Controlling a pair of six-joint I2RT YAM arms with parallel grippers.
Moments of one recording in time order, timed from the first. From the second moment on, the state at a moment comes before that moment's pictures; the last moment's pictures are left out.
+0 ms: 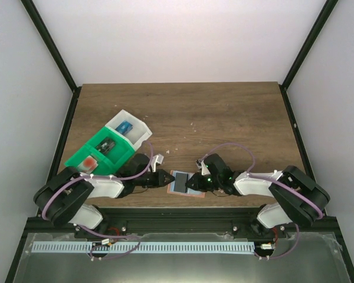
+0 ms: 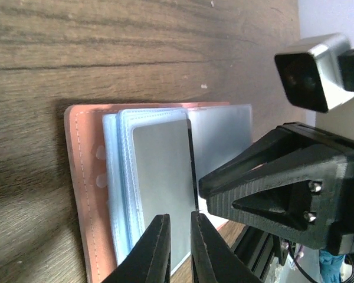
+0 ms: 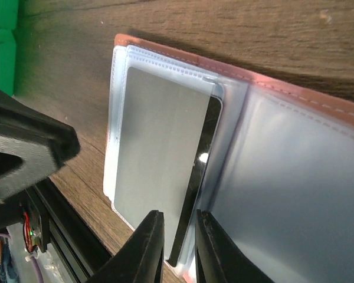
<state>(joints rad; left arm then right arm) -0.72 1.43 0.34 0.46 0.50 -0.90 0.76 1.41 0.40 0.18 -0.45 0.85</state>
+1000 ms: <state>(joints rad) -0.73 1.51 0.31 0.53 0.56 -0.96 0.76 1.33 0.34 0.24 -0.39 0.90</state>
